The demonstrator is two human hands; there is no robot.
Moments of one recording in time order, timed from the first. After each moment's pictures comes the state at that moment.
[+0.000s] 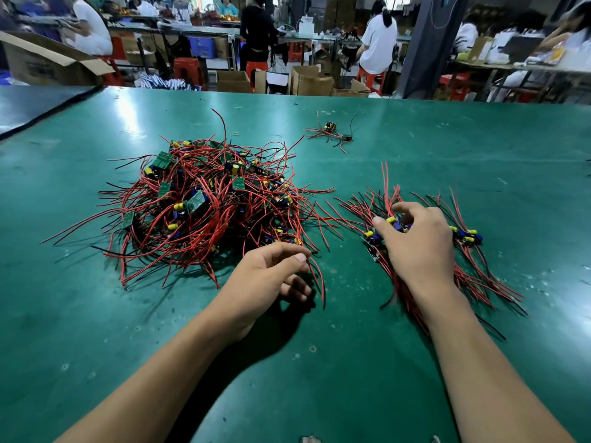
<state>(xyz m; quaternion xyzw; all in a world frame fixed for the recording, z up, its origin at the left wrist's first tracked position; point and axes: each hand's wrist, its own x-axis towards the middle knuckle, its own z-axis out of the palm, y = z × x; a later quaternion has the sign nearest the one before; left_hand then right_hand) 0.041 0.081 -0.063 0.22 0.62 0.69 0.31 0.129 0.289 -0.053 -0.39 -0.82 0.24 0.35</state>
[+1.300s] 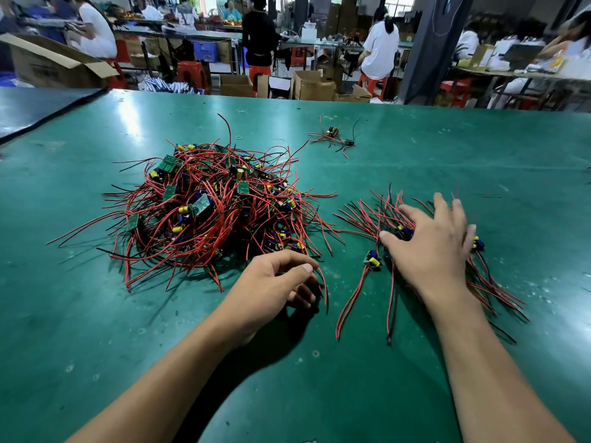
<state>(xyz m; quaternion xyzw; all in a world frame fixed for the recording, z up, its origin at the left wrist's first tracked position) 0.040 0.081 -0.069 0.26 0.64 0.66 0.30 0.137 0.297 -0.047 -0.41 -0.87 0.11 0.26</state>
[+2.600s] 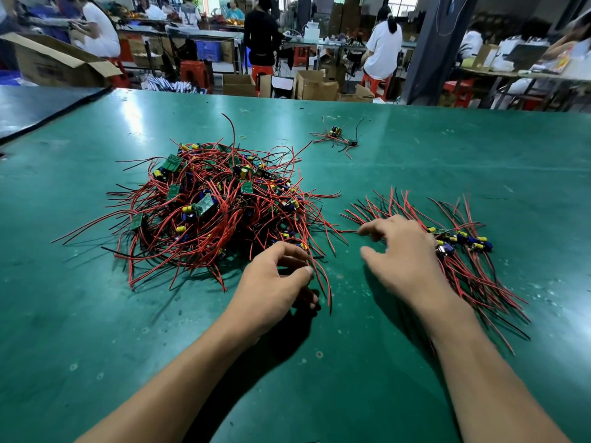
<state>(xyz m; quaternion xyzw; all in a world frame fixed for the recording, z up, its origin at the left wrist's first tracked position) 0.045 0.080 -0.063 0.22 0.66 0.67 0.24 0.125 0.268 -0.045 -0.27 -0.93 0.15 0.20</state>
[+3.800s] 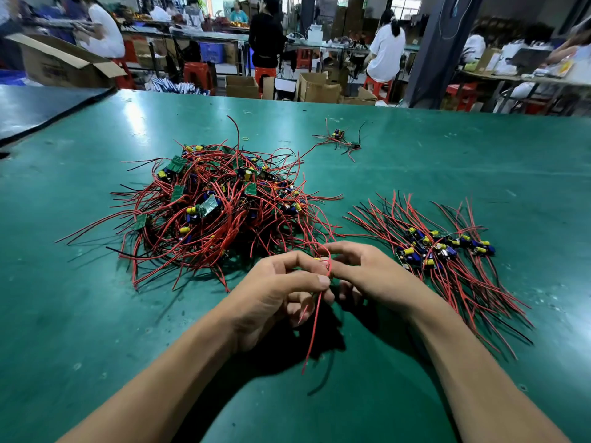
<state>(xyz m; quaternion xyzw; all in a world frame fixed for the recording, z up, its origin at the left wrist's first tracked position) 0.046 0.069 -0.048 0.22 0.53 0.69 0.44 0.118 0.238 -0.044 -0.18 -0.80 0.57 0.00</state>
